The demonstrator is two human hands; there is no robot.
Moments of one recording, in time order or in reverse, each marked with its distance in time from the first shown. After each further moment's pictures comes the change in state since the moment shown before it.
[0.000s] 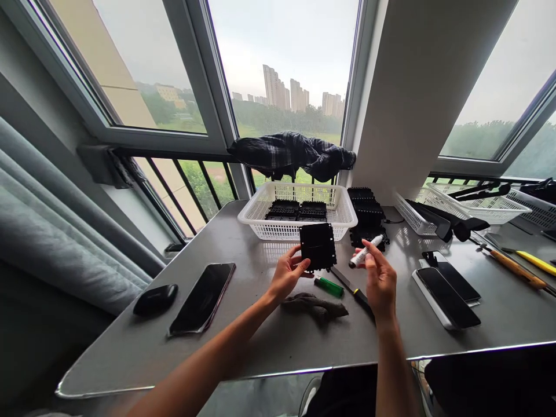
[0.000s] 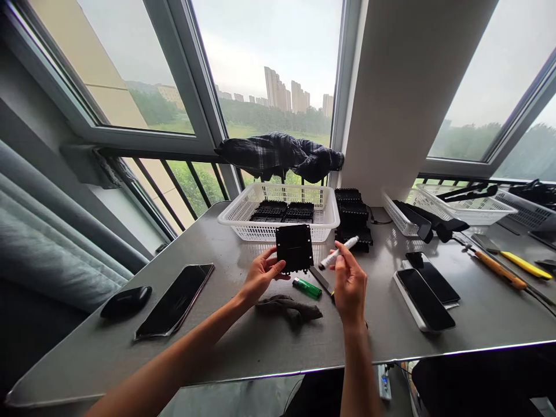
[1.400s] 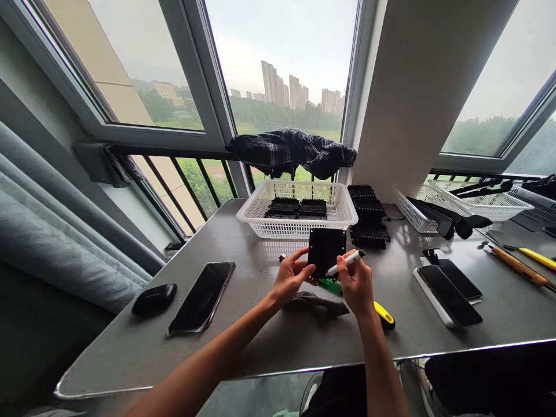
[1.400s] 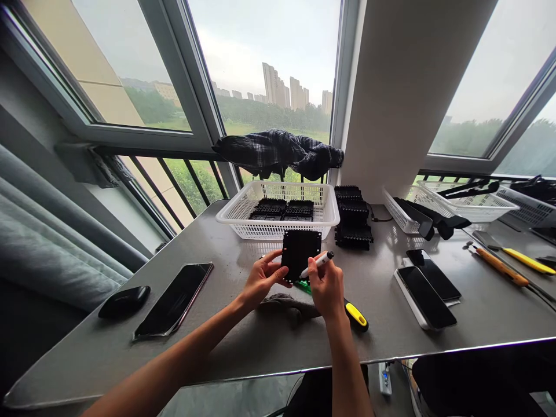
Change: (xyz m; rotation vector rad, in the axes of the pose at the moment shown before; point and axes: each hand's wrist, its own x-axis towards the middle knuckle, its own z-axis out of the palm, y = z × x) left_hand -0.013 0.009 0.010 -0.006 -0.100 -0.018; right_hand -0.014 -0.003 0.032 -0.151 -0.170 -0.029
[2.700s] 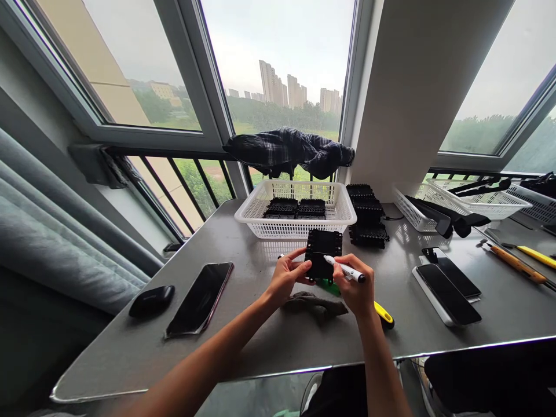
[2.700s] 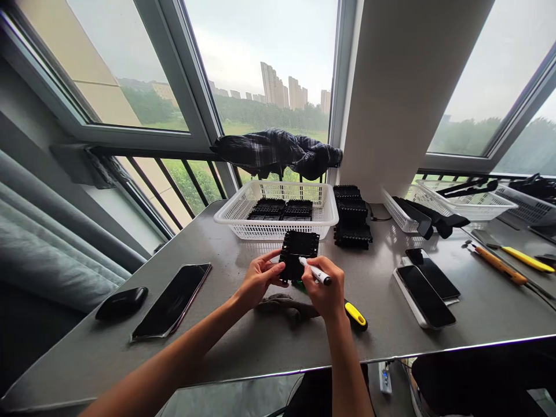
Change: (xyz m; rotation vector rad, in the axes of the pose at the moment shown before) left_hand 0.004 -0.004 -0.004 -0.131 0.082 -0.111; right_hand 0.000 0.010 -0.001 0.026 0.024 -0.102
